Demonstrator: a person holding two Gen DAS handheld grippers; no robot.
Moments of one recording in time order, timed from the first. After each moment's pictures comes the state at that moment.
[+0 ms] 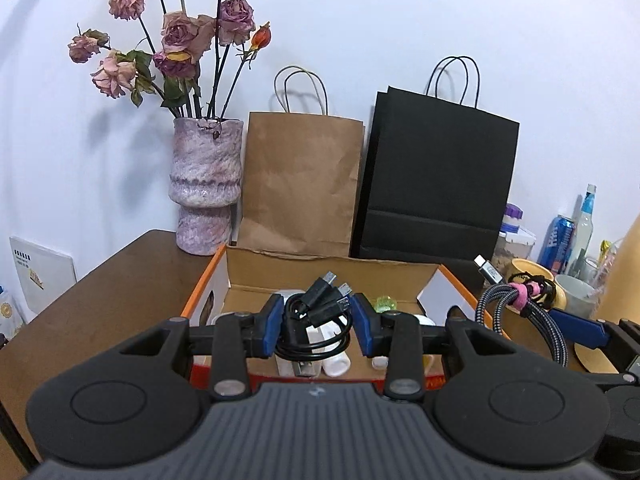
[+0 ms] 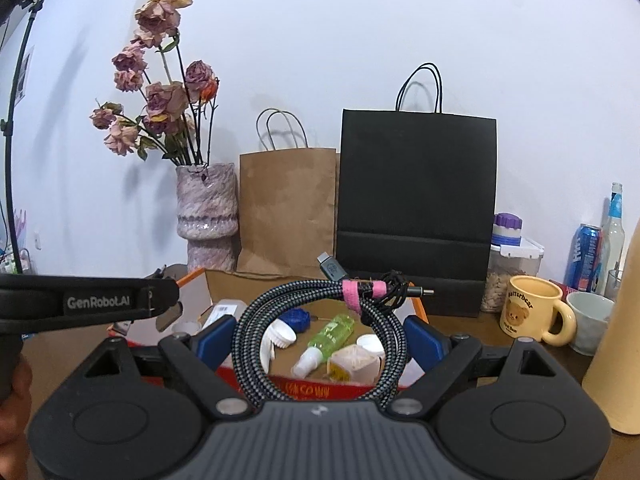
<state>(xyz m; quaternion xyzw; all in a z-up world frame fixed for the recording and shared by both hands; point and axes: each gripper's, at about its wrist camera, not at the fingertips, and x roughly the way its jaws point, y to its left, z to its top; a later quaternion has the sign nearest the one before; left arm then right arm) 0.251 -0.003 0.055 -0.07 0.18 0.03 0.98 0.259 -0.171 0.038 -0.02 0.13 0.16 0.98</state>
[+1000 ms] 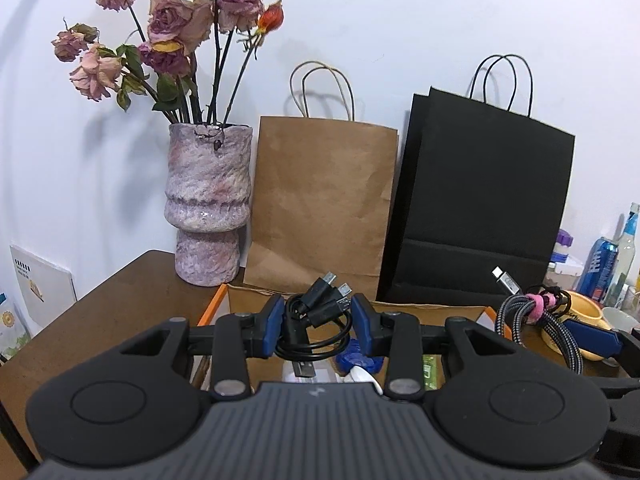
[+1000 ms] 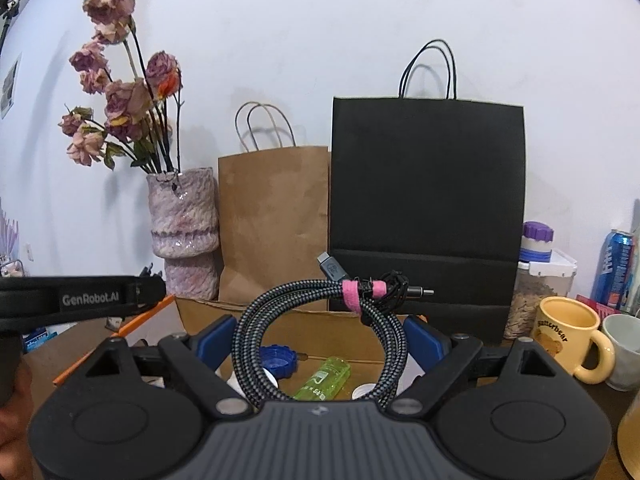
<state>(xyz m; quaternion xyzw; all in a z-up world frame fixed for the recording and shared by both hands) 0.347 0.015 0.054 -0.07 0.17 0.06 0.98 0.359 -0.157 0.041 -0.01 0.15 0.17 0.97</state>
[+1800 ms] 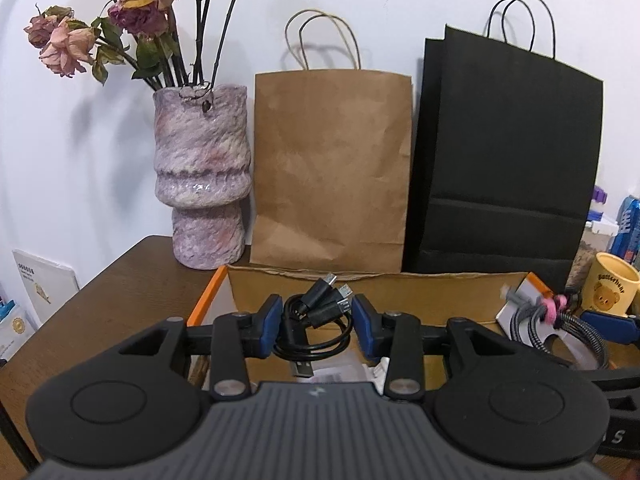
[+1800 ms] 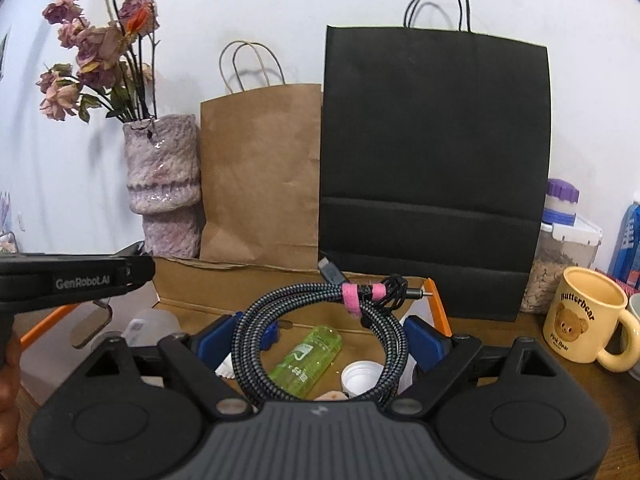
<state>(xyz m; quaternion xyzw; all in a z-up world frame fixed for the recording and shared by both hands) 0.392 0.020 0.025 -0.03 0.21 0.07 0.97 0.409 -0.153 0.009 -0.02 0.21 0.17 0.96</state>
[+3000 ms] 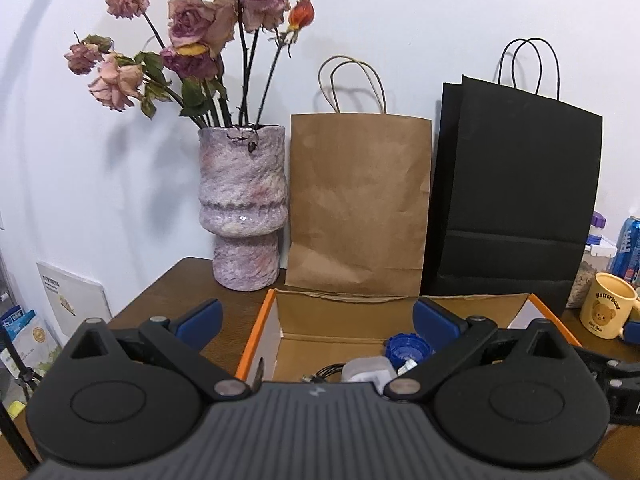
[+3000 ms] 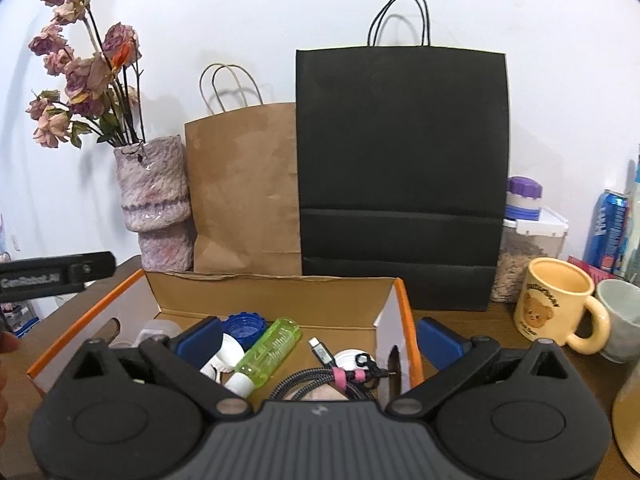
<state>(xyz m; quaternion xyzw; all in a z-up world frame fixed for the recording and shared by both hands) 0.344 0.038 0.057 -0.03 0.18 0.10 0.98 0.372 -0.177 0.033 0.00 0.20 0.14 0.97</state>
